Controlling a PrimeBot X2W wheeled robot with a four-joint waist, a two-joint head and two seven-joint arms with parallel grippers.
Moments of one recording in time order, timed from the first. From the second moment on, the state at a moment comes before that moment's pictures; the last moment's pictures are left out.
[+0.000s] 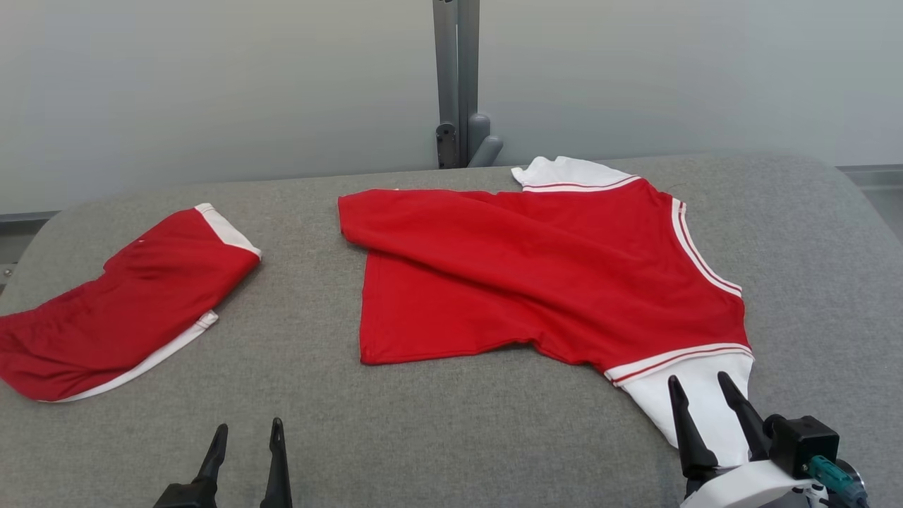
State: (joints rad) left arm 0.12 0.05 -0.06 0.26 -0.19 -0.03 -0.26; right arm 0.06 -0.08 0.05 0.25 0.22 0.13 -0.26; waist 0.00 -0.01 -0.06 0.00
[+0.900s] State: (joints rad) left arm -0.20 0.05 -0.16 0.49 -0.32 -0.10 -0.26; right arm -0.04 -0.09 0.06 0.28 0.22 0.13 -0.26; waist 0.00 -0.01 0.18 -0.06
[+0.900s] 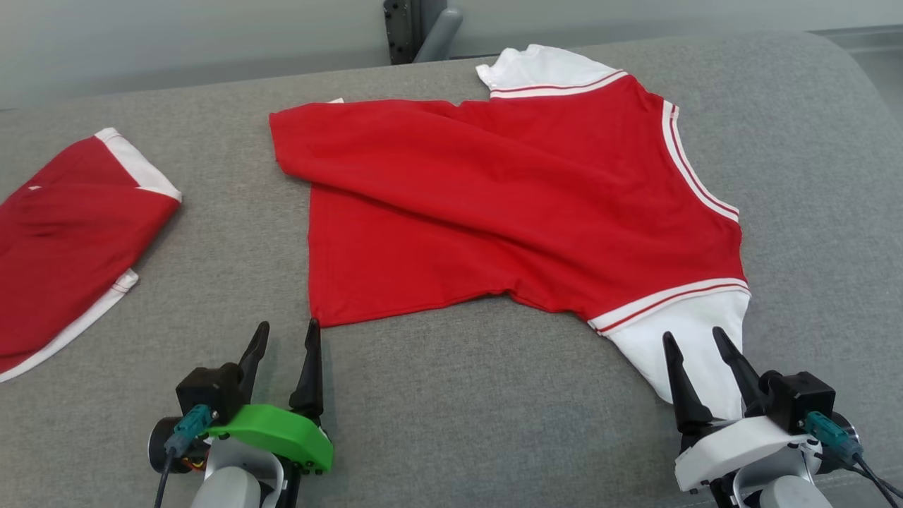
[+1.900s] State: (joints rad) left arm -0.20 0.05 -0.09 0.49 -0.31 -0.09 -0.26; right arm -0.04 -0.09 0.05 0.39 0.25 0.13 -0.26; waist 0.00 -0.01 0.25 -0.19
